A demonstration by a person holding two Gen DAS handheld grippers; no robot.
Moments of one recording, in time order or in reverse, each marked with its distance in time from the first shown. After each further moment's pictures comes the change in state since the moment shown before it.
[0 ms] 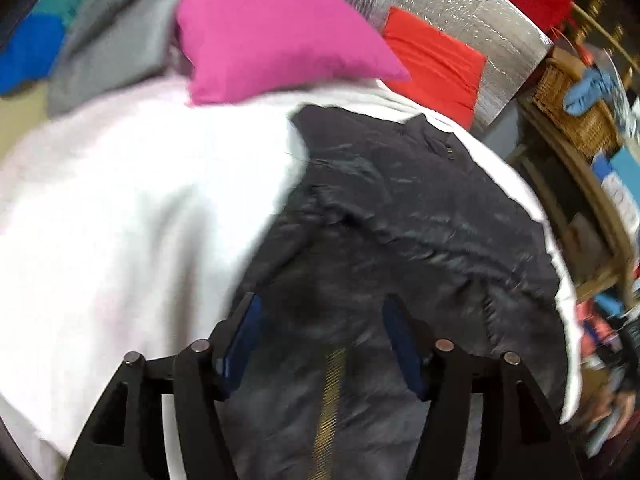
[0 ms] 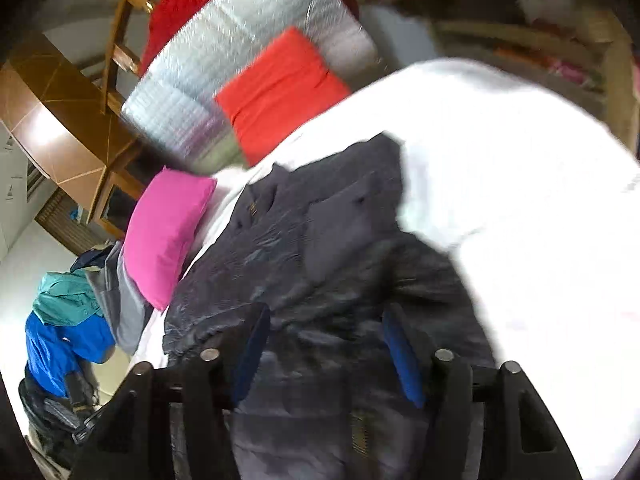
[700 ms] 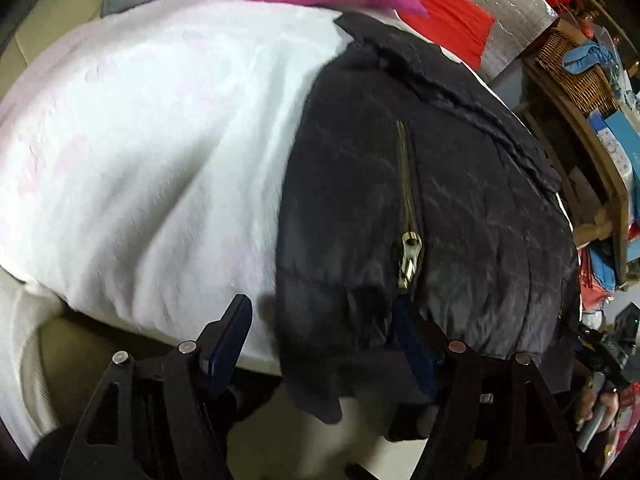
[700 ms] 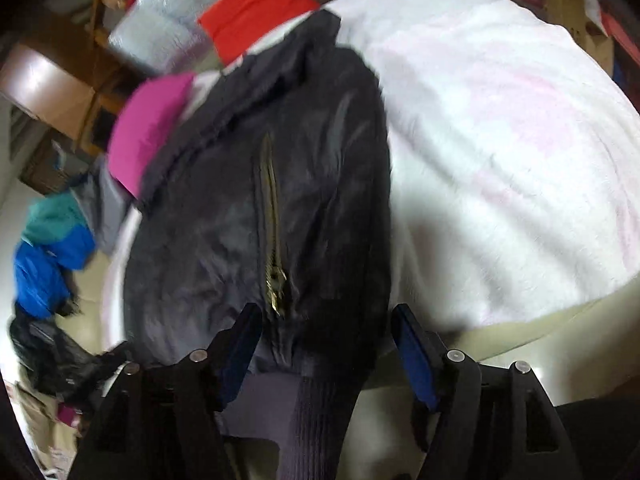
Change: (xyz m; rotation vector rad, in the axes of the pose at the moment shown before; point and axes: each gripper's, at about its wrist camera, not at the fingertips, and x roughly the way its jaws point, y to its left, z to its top) left arm -0.037 0.056 -0.139 -0.061 0.203 -0.058; right arm -0.038 -0.036 -0.150 -0.072 0.310 -0.091
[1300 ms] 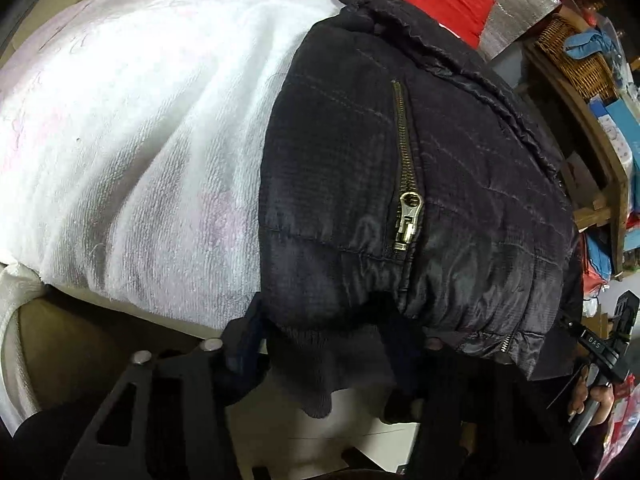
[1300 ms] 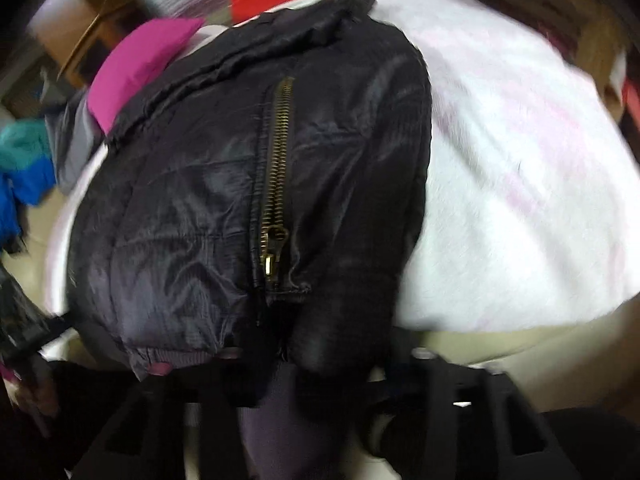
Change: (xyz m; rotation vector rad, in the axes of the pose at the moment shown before) left arm 0.017 -0.006 -0.008 0.011 0.070 -0.012; right arm 0.010 0.032 -0.016 -0.188 0.024 -0.180
